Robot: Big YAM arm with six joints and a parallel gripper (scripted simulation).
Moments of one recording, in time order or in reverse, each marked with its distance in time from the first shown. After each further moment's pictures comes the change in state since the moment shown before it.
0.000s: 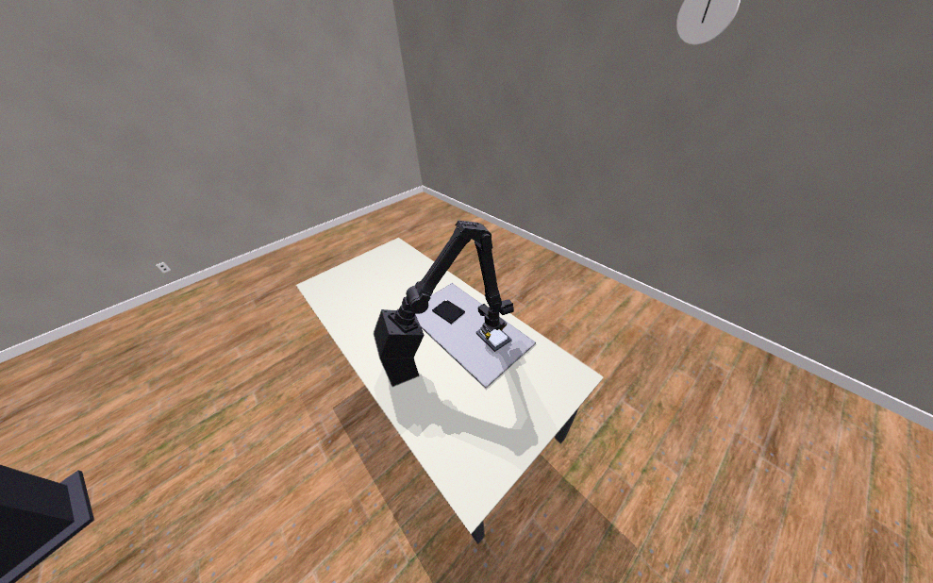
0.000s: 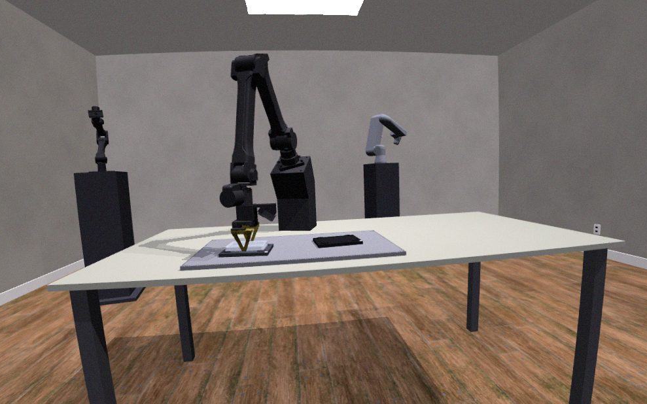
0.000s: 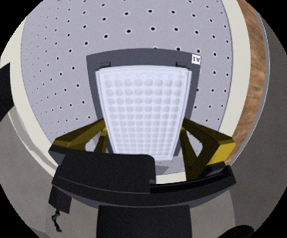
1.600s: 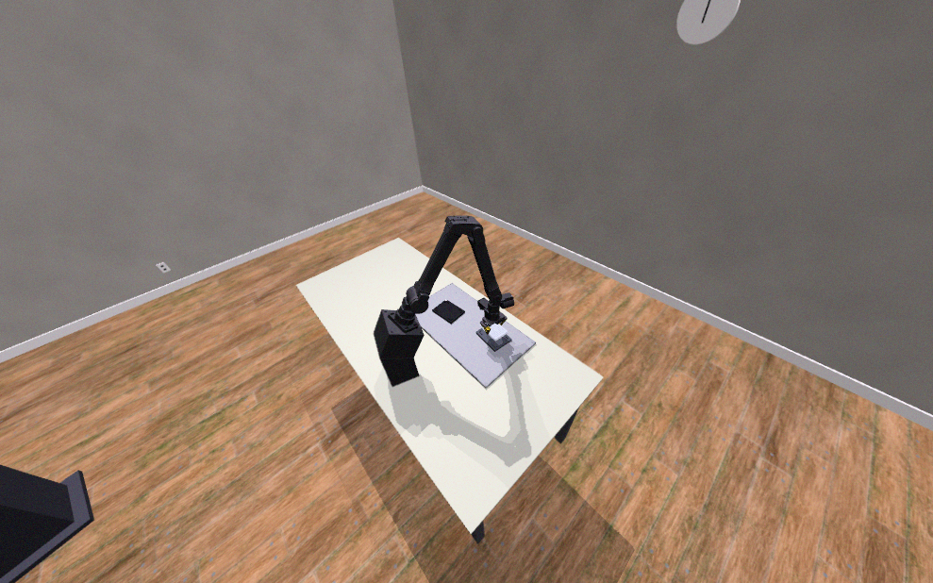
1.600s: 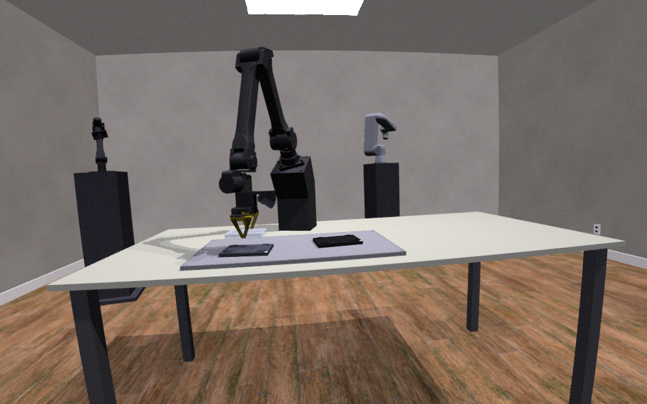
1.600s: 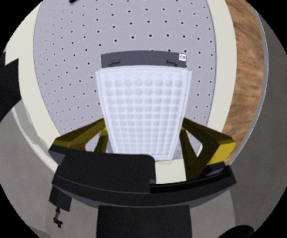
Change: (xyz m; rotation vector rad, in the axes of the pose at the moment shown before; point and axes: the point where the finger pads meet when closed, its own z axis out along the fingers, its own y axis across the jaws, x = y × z) arm -0.001 0.000 -0.044 -0.004 -0.001 0.001
